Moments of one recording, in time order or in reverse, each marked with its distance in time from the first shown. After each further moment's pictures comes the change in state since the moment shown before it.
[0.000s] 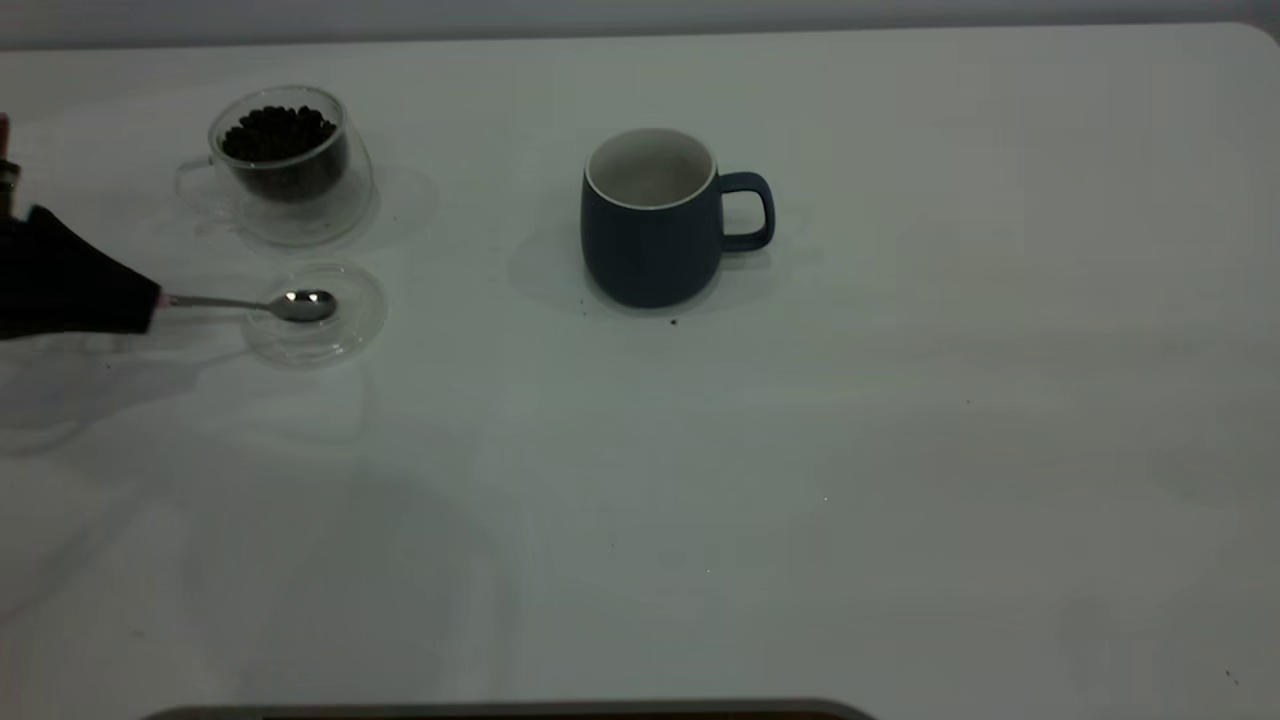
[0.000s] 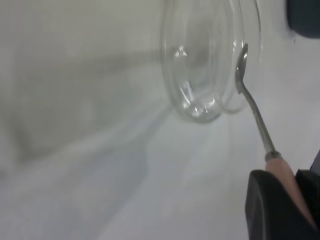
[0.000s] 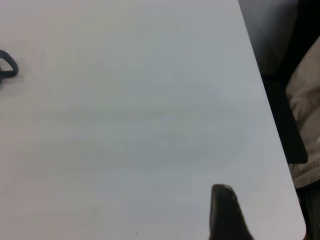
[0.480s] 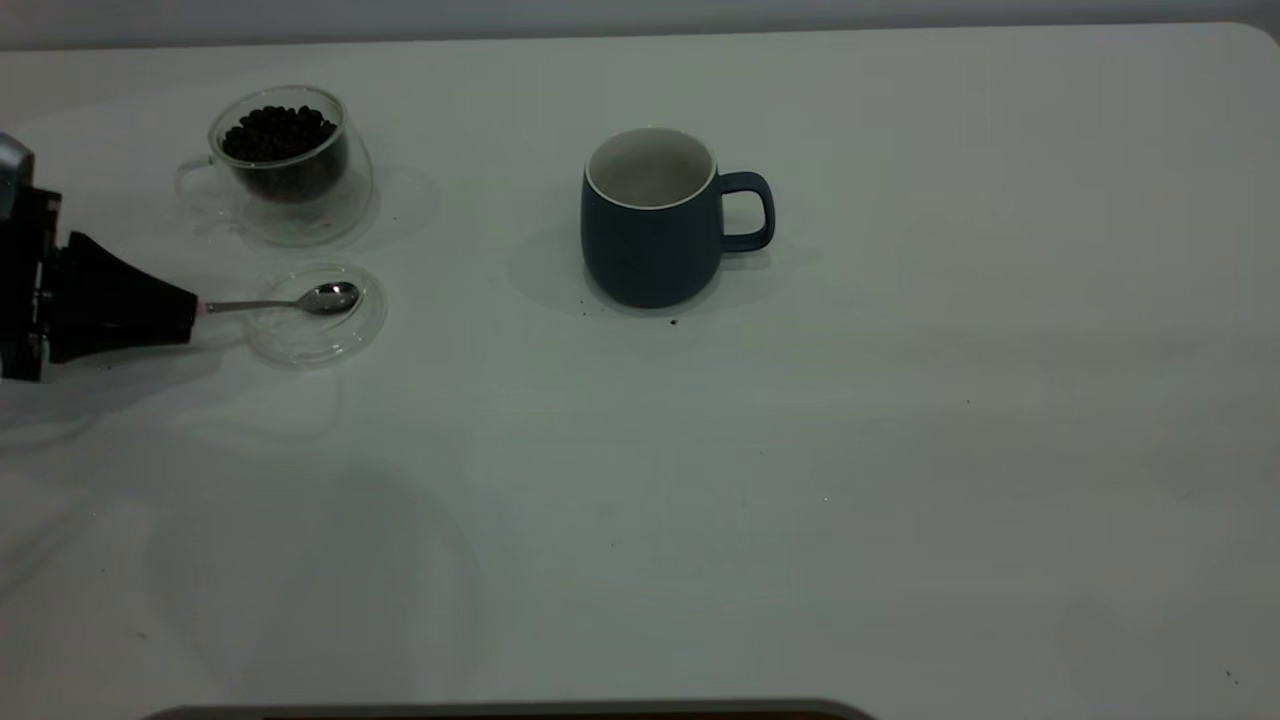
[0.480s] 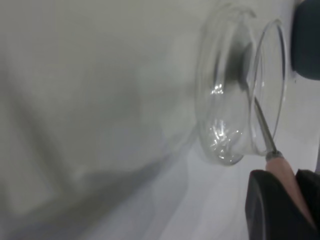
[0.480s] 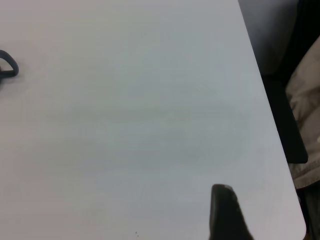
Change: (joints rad) left arm 0.000 0.087 -0.003 -0.134 -0.019 0.065; right arm 0.000 0.000 0.000 0.000 0.000 0.000
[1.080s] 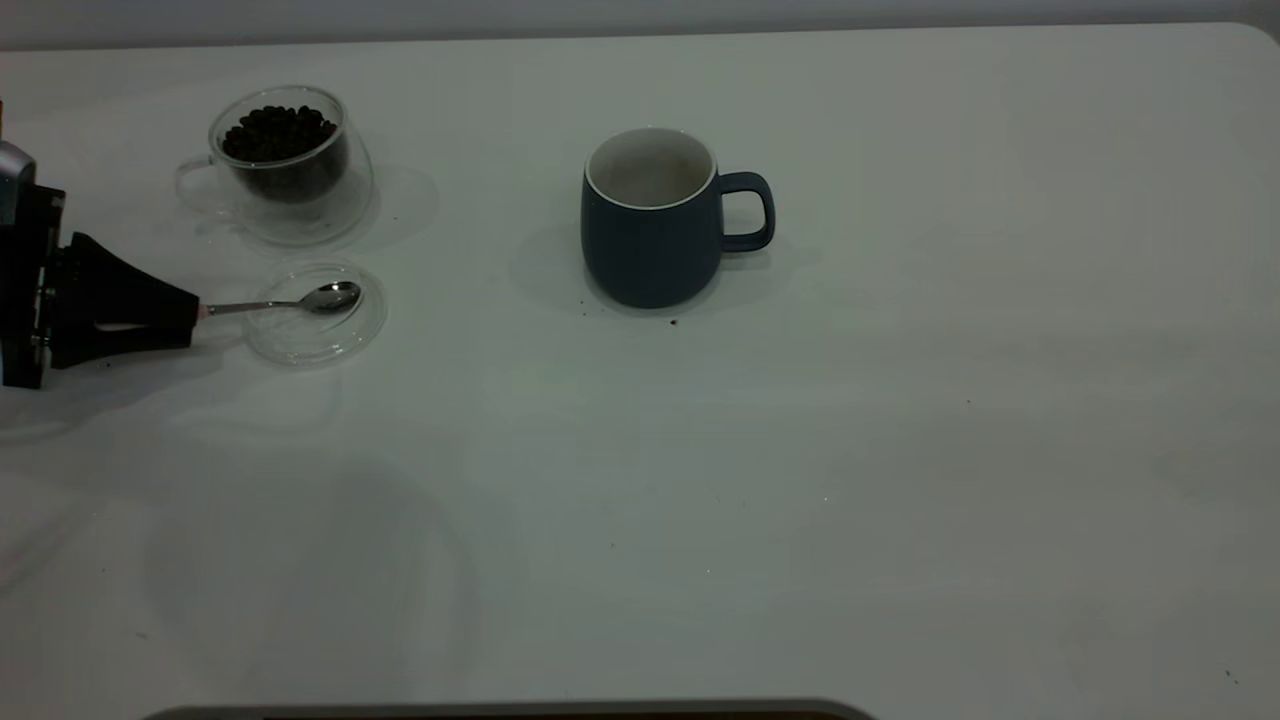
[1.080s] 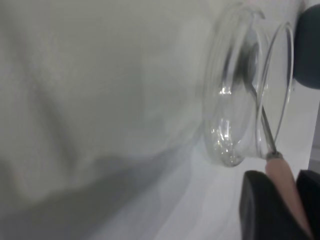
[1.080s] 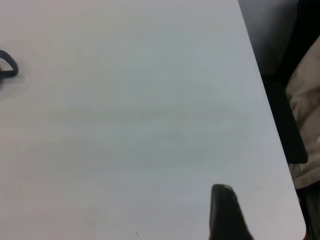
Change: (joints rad) left arm 0.000 0.001 -0.001 -0.003 -0.007 -0.074; right arm 0.000 0.000 0.000 0.000 0.000 0.000
